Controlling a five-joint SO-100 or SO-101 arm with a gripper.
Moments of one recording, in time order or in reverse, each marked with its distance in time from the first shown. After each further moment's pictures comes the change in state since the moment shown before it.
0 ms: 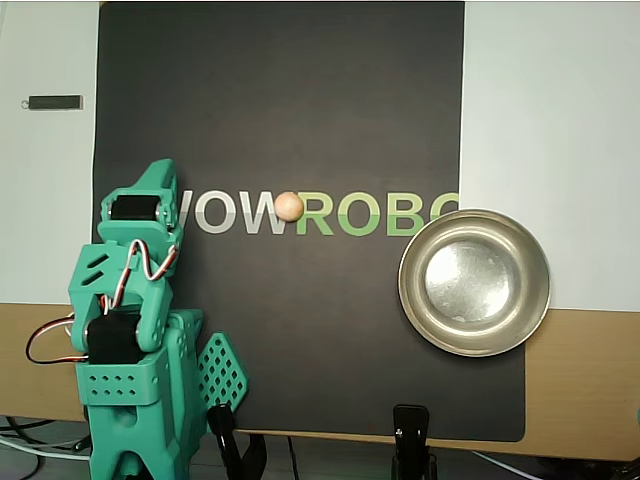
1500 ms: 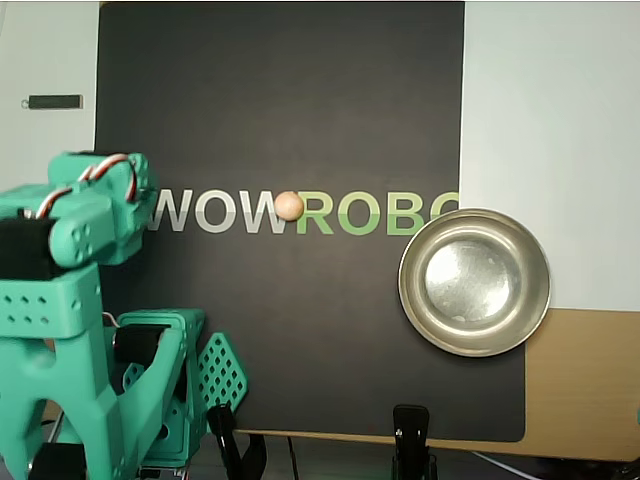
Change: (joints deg) arm 2.5 -65.7 -68.3 39.1 0.0
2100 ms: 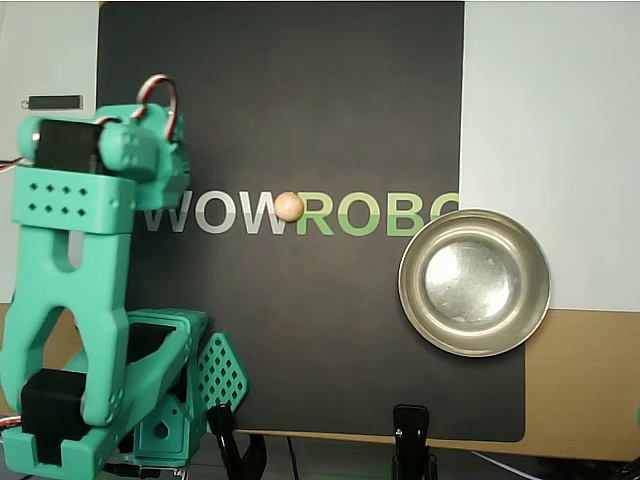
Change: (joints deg) arm 5.9 -20.0 -6.1 -3.2 -14.4
